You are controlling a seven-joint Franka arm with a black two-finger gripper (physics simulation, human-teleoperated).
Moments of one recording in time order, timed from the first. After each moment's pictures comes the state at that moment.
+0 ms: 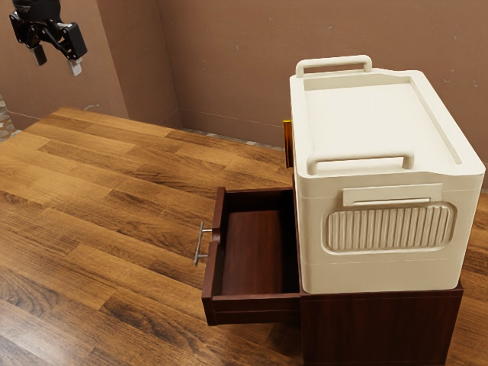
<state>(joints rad) -0.40 0.06 0.67 -1.28 0.09 1.47 0.24</state>
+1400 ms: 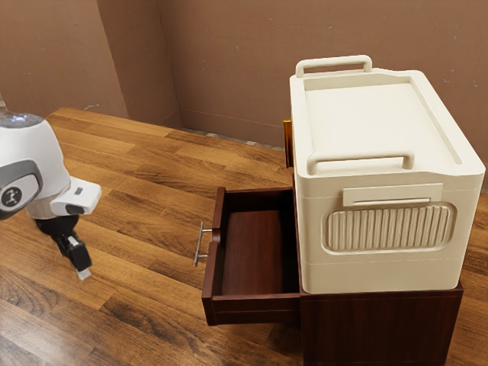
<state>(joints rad) -0.13 -0.54 0.29 -2.66 0.25 2.13 0.36</state>
